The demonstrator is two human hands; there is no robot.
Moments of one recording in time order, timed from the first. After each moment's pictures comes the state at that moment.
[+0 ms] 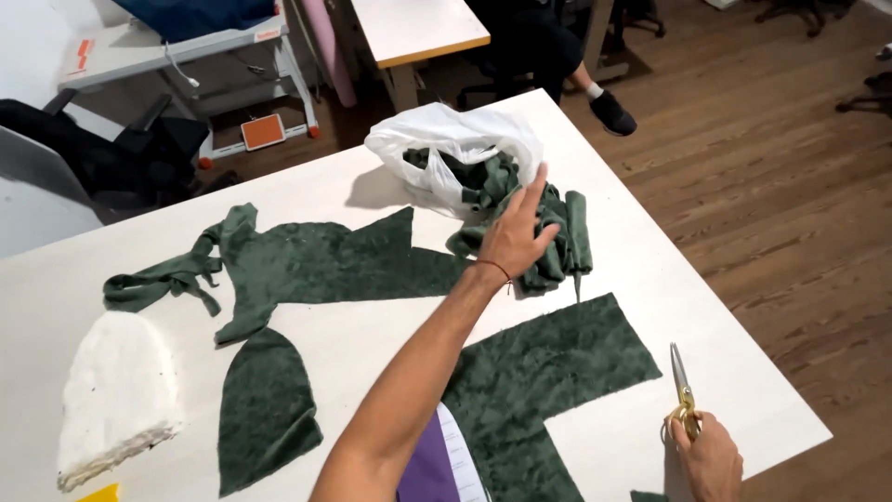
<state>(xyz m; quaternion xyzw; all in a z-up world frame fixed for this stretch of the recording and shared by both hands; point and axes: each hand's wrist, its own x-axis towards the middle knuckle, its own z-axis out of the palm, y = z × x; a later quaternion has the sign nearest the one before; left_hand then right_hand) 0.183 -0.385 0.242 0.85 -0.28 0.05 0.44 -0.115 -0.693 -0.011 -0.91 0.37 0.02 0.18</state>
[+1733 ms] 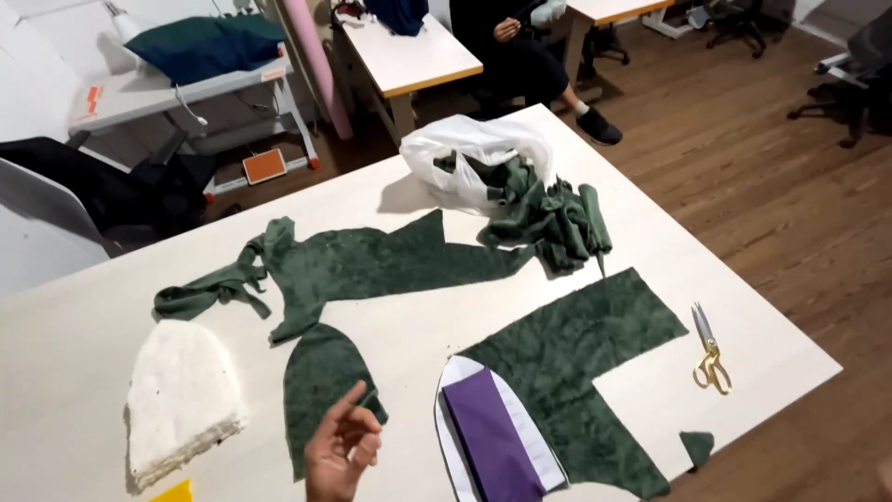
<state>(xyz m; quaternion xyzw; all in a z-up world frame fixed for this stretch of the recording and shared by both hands) -0.101 0.001 0.142 0.62 -0.06 0.05 0.78 -0.168 -0.533 0.399 -0.61 -0.15 -0.06 0.77</state>
